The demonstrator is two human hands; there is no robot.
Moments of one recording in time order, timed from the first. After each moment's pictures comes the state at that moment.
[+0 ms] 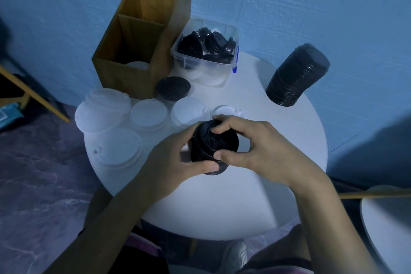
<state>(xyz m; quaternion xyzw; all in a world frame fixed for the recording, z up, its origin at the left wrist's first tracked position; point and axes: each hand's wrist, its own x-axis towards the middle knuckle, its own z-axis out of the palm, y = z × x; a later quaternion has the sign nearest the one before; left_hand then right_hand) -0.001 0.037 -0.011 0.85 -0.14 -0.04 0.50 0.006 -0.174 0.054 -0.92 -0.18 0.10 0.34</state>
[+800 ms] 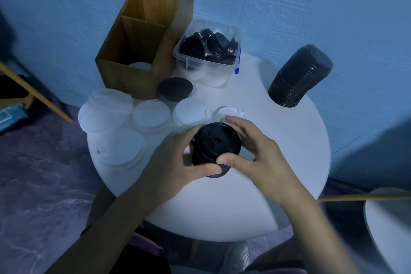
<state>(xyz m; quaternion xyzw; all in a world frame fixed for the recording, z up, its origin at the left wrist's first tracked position) -0.004 0.036 -0.016 0.85 -0.15 0.00 0.50 -0.012 -0.172 0.018 -0.85 -0.12 0.04 0.52</state>
